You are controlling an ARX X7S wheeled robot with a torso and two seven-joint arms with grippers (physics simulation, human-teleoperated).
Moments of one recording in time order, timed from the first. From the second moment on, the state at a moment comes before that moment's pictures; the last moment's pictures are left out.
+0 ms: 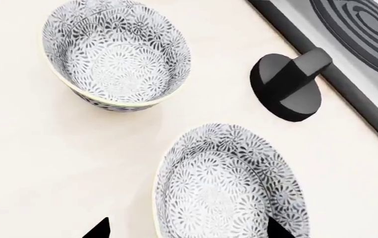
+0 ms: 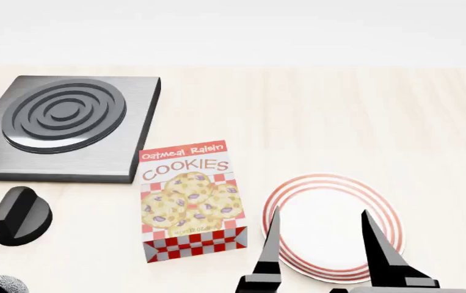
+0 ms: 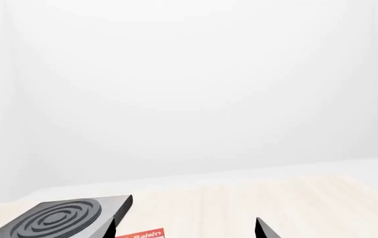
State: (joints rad) left arm -0.09 -0.12 -0.14 0.39 -1.00 -0.61 -1.14; right arm 0.04 0.33 -0.21 -0.68 0.43 0.32 0.39
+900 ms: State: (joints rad) left arm -0.11 -0.12 -0.10 0.29 -1.04 -0.49 -1.08; right arm 0.05 0.35 -0.22 -0.67 0.44 0.31 0.40
